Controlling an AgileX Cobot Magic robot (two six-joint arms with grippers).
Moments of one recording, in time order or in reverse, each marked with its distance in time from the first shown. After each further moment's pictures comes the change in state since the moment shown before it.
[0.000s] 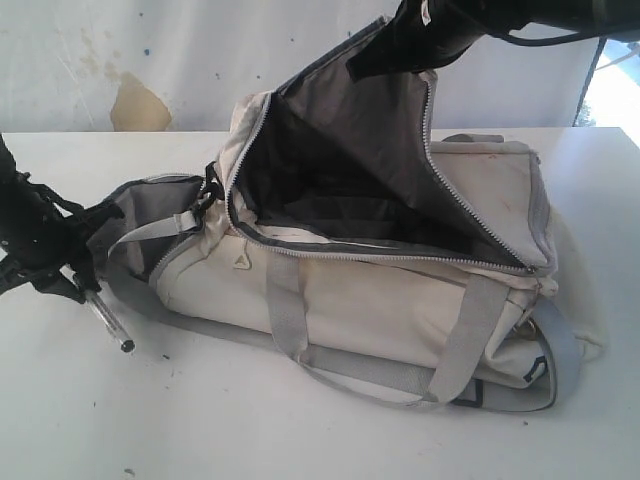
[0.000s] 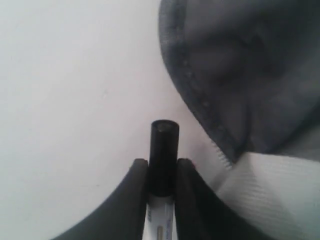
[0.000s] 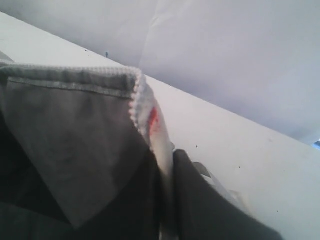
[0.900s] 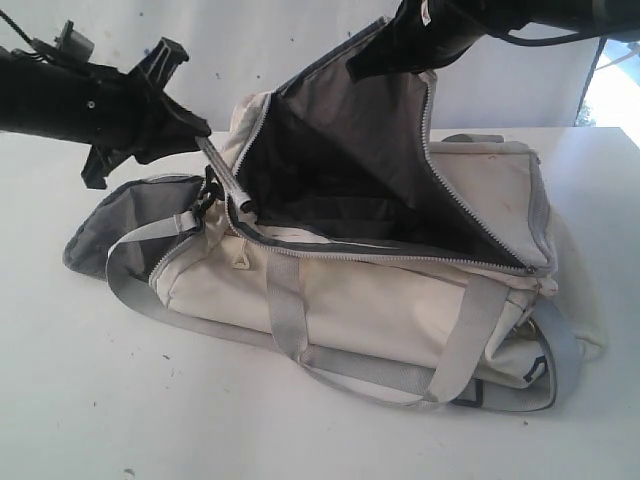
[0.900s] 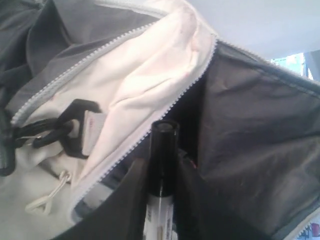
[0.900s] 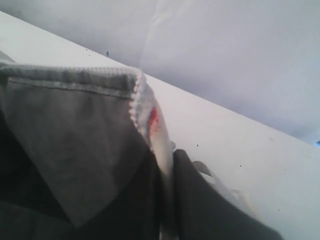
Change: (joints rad) left arm -0.173 -0.226 0.002 -0.942 -0.229 0.867; right arm 0.000 0.000 0.000 0.004 0.002 0.000
